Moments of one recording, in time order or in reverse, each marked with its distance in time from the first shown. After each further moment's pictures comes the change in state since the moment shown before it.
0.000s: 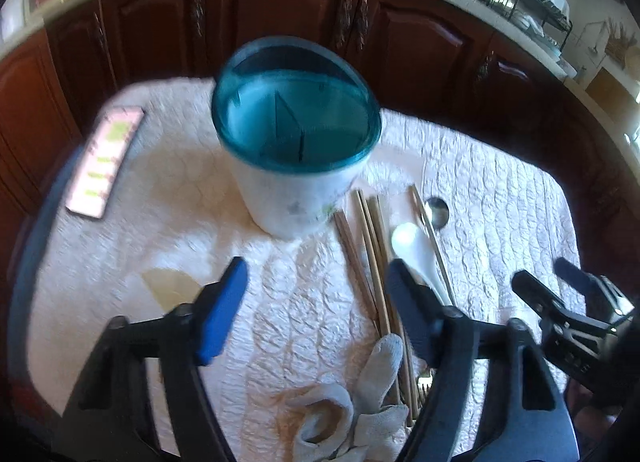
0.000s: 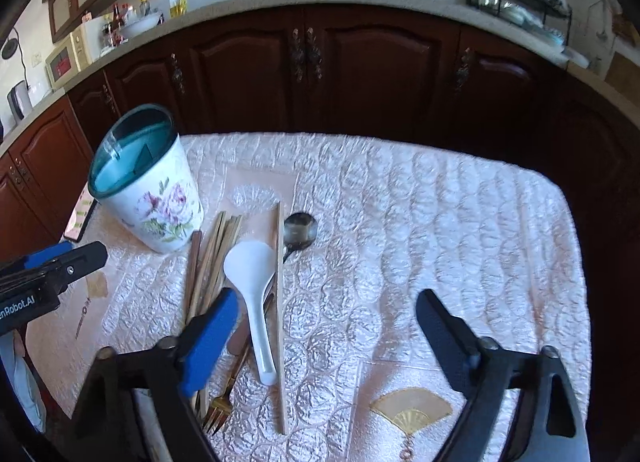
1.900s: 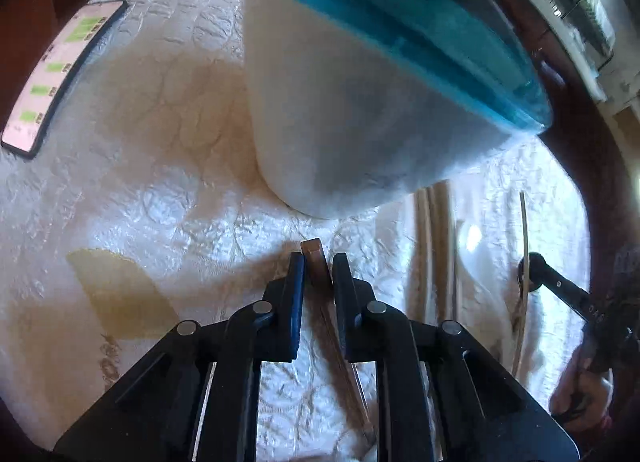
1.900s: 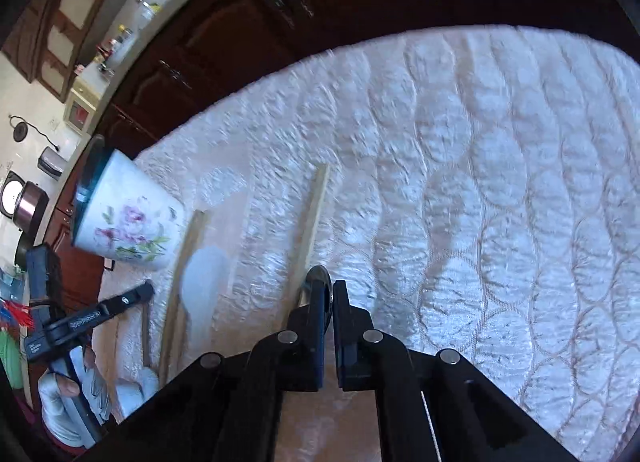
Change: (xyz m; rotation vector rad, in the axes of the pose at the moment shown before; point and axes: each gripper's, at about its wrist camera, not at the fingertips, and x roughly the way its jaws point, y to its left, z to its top) left arm 0.095 0.035 0.020 -0.175 0.192 -0.084; right arm 0.098 -0.095 0.009 0.214 0.145 0.348
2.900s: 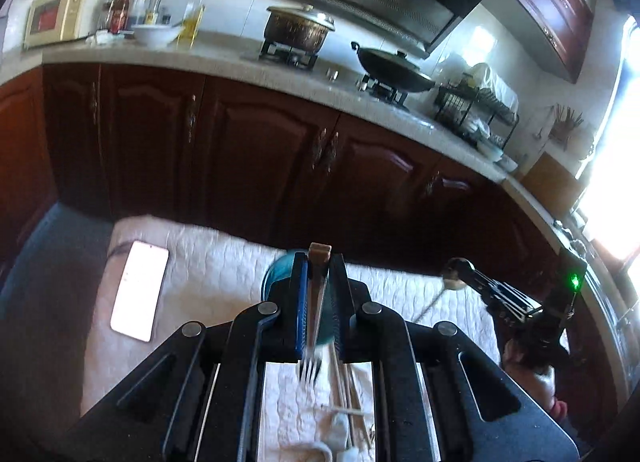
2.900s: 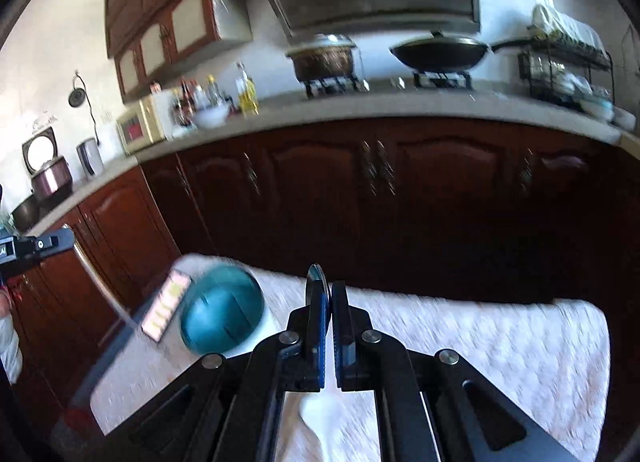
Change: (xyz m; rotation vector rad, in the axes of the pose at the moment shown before) left arm -0.270 0.002 0.062 0.167 -0.446 -0.151; right arm -0.130 0.189 0.059 -0.333 -0.437 -0.068
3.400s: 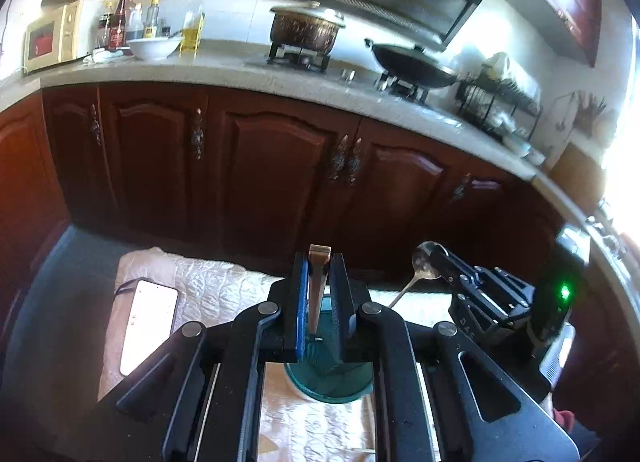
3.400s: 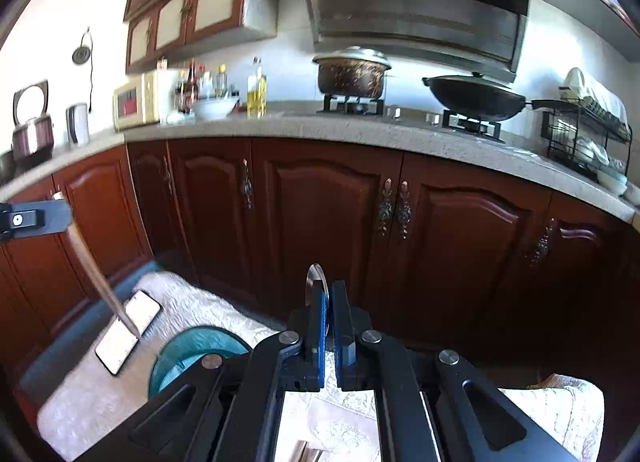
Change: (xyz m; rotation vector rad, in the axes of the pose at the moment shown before) left arm 0.070 0.006 0.020 0.051 0.012 0.104; right arm 0.108 0.068 0.036 -0.188 -0.027 -0.111
